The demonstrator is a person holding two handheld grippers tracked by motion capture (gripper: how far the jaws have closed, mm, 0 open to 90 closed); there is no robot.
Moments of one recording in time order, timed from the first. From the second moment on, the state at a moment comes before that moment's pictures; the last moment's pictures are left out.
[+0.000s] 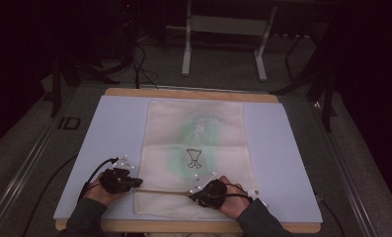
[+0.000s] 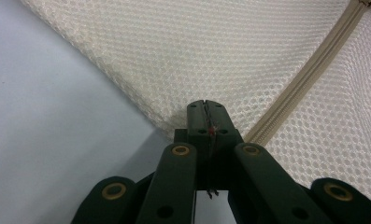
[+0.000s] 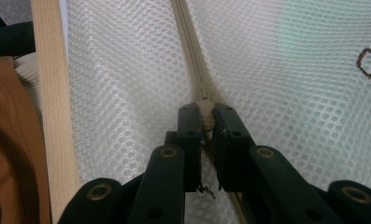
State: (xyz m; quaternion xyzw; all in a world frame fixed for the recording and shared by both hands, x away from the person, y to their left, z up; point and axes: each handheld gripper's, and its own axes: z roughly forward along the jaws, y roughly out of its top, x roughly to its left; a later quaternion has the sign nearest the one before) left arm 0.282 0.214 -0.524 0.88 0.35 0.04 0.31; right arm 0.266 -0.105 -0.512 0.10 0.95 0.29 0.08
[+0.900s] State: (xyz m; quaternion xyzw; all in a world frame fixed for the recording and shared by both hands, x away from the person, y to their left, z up) left arm 0.283 0.214 -0.524 0.88 0.35 0.04 0.31; right arm 0.264 -0.124 -0.512 0.11 0.95 0.28 0.09
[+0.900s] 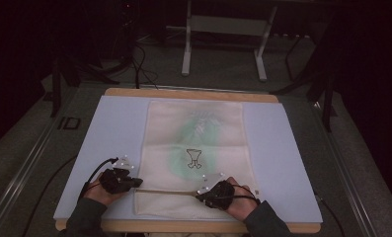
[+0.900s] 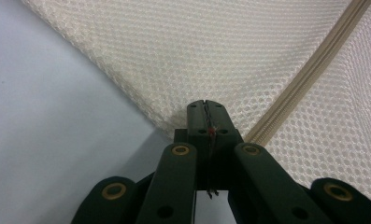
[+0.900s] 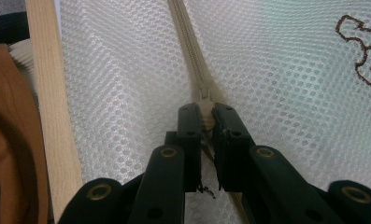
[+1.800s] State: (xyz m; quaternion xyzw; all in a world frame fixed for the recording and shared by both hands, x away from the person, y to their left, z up) left arm 0.283 0.214 -0.524 0.88 0.35 0.04 0.31; right arm 0.261 -0.144 -0.513 0.12 0.95 0.28 0.10
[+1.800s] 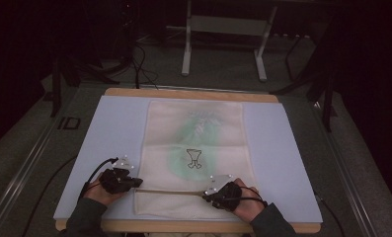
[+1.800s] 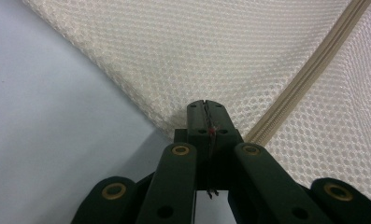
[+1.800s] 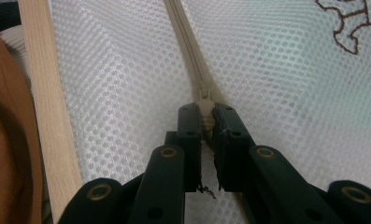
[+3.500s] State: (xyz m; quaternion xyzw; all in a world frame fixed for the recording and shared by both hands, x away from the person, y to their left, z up) left arm 0.282 0.214 -0.524 0.88 0.35 0.04 0.31; right arm 0.258 -0.190 -0.509 0.17 0.94 0.29 0.11
